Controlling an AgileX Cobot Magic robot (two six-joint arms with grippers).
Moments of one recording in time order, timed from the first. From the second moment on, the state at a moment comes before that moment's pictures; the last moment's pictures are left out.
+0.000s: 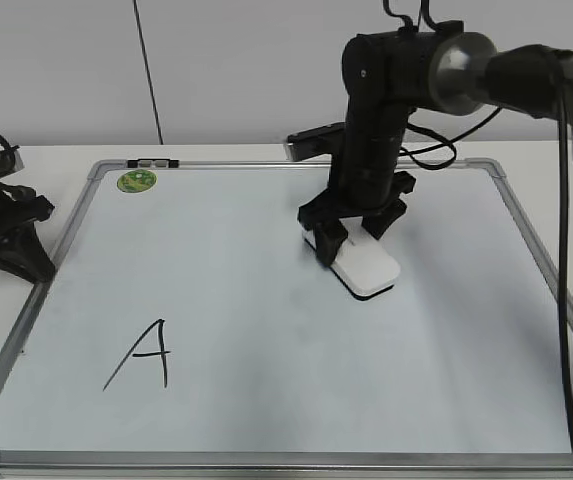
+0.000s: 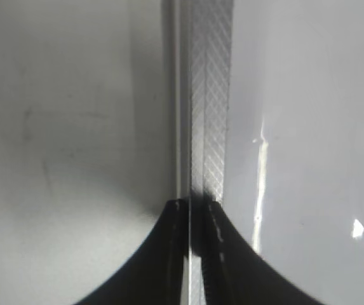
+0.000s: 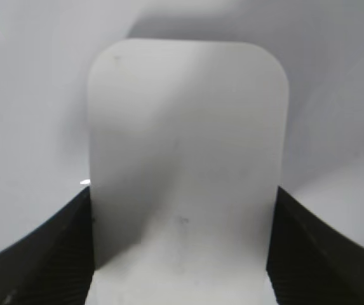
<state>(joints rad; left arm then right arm) 0.12 2.20 -1.50 -0.51 1.01 0.37 0.40 2.39 -2.03 0.06 1.23 -0.17</state>
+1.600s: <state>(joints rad) 0.12 2.20 -1.50 -0.51 1.01 0.37 0.06 1.97 -1.61 -0.03 1.23 -0.03</state>
